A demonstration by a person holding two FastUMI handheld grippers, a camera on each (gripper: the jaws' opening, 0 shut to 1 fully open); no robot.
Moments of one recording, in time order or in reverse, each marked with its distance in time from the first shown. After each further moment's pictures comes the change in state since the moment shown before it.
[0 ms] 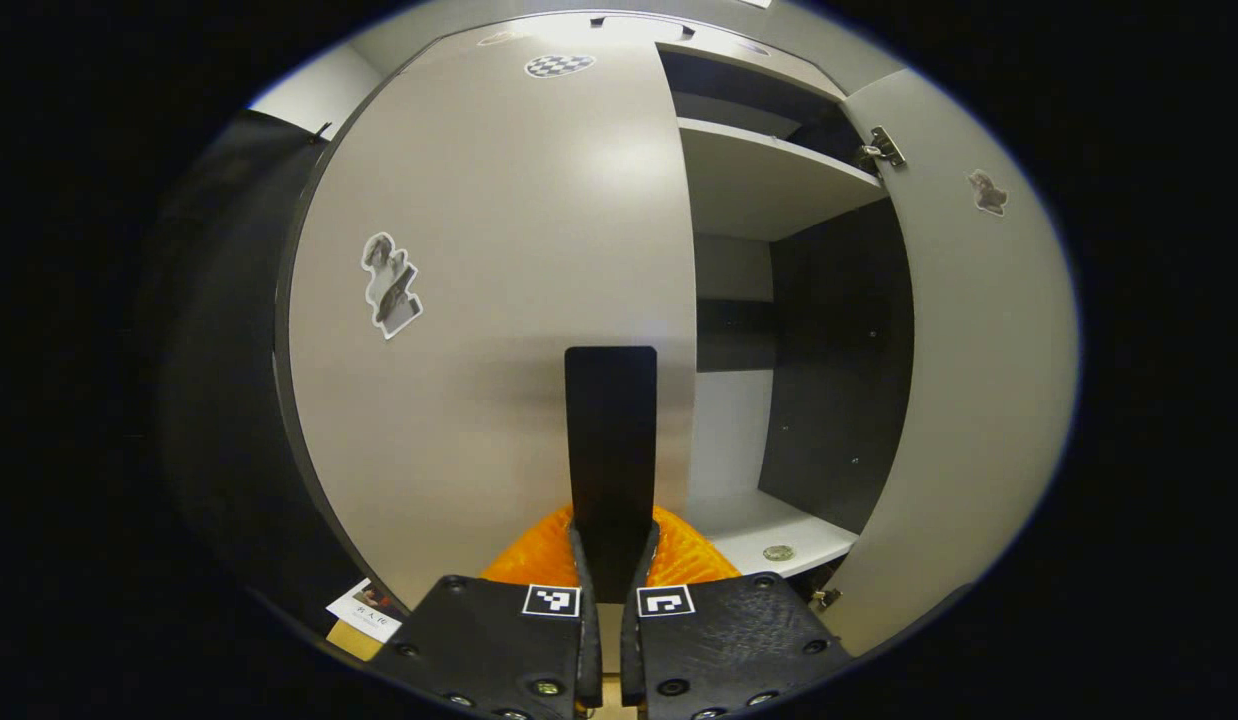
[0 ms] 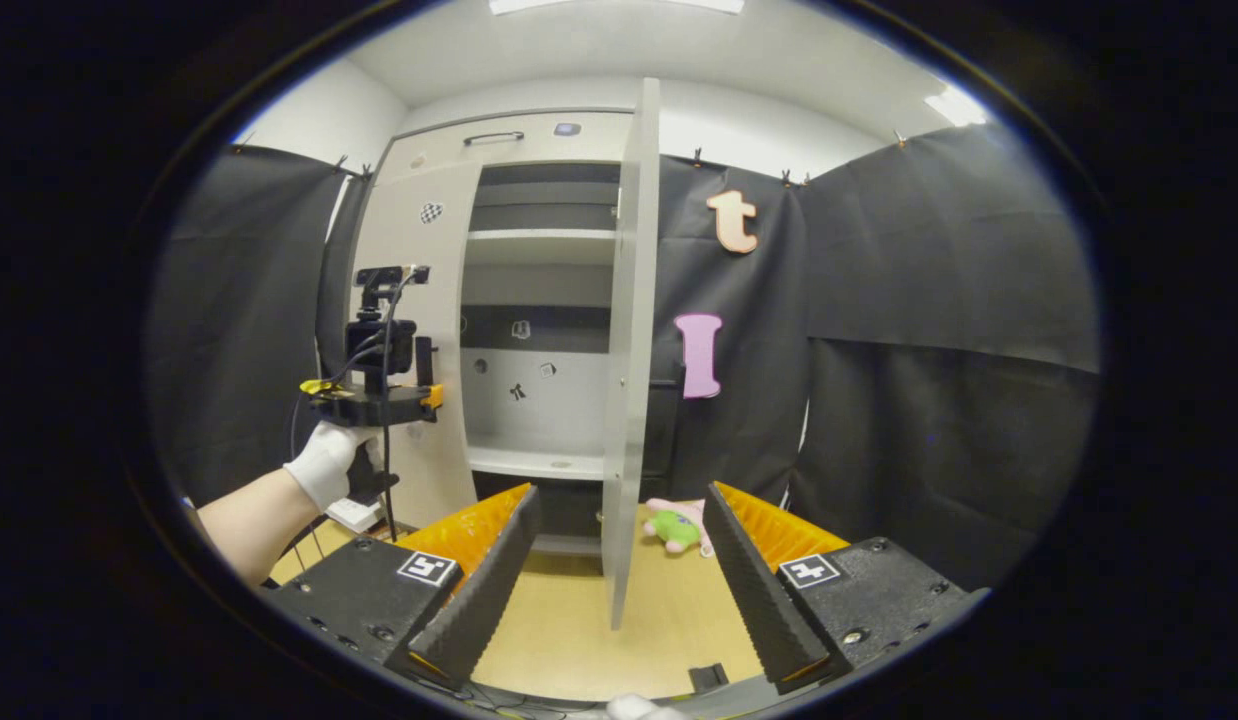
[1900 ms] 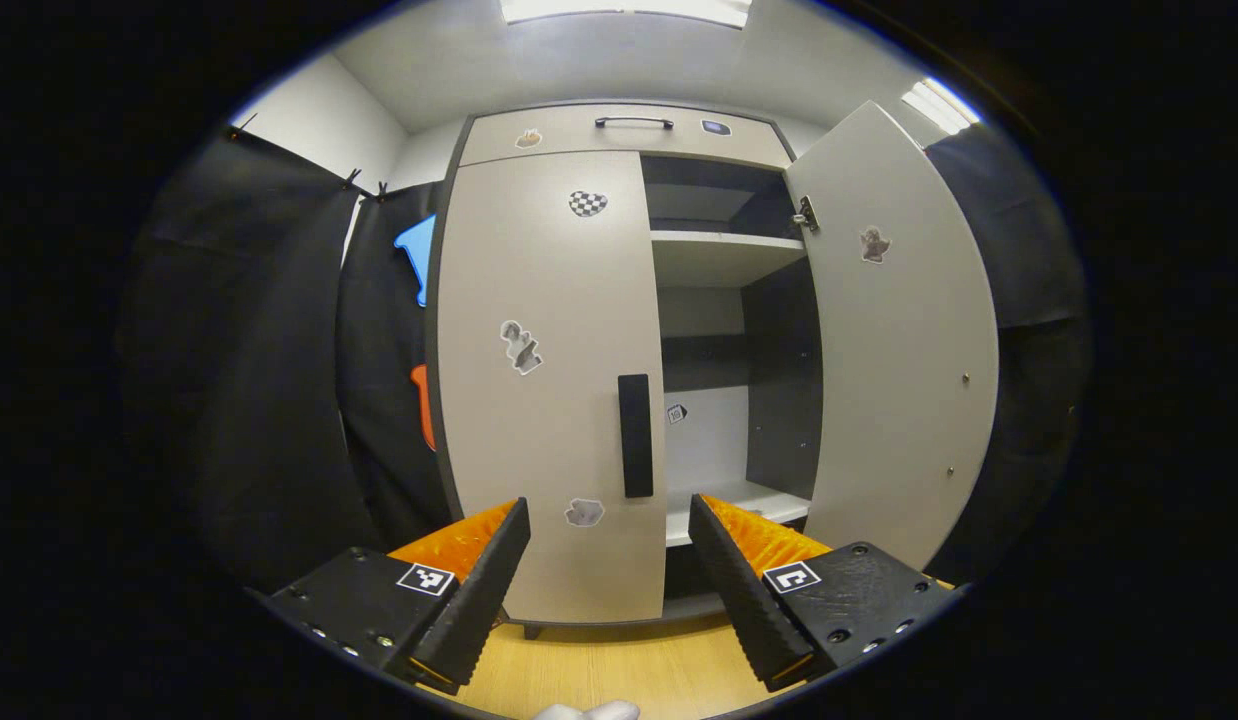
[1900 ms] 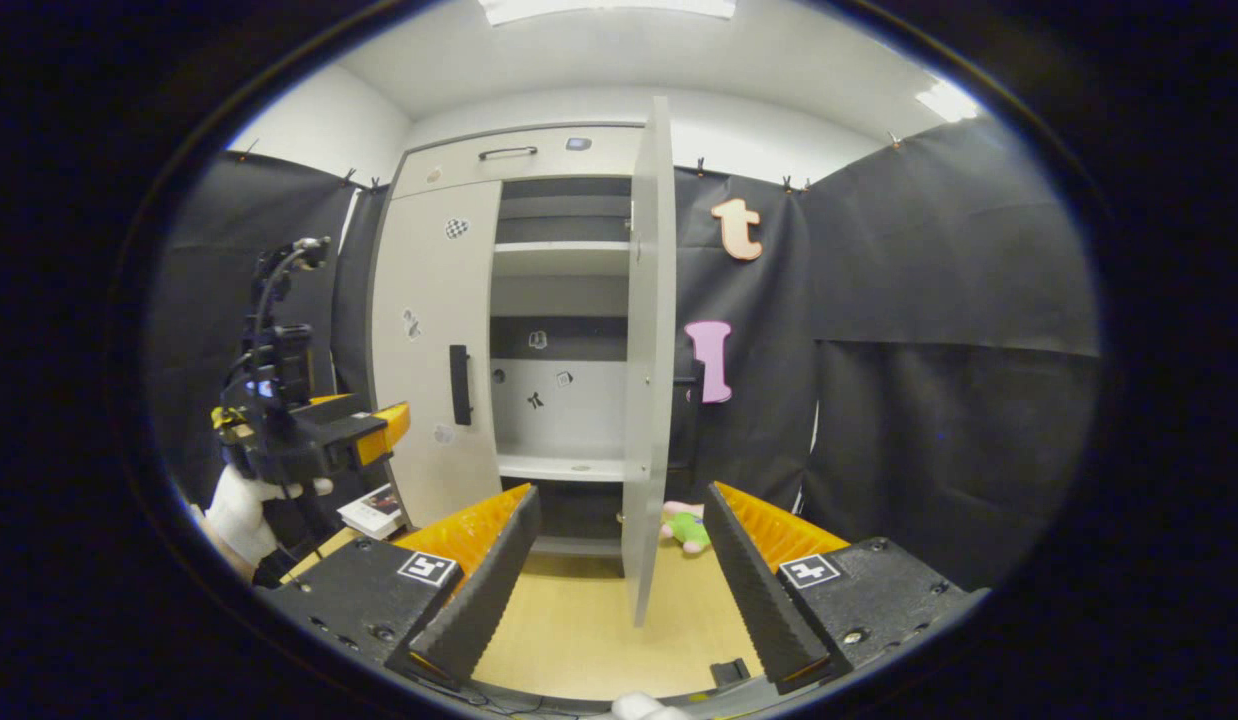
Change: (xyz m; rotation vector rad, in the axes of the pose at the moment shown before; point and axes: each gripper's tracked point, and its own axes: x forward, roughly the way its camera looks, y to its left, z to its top) left arm -0.152 0.003 0.013 0.064 -0.092 0.035; right arm -0.023 0.017 -0.001 0.022 -0.037 0.017
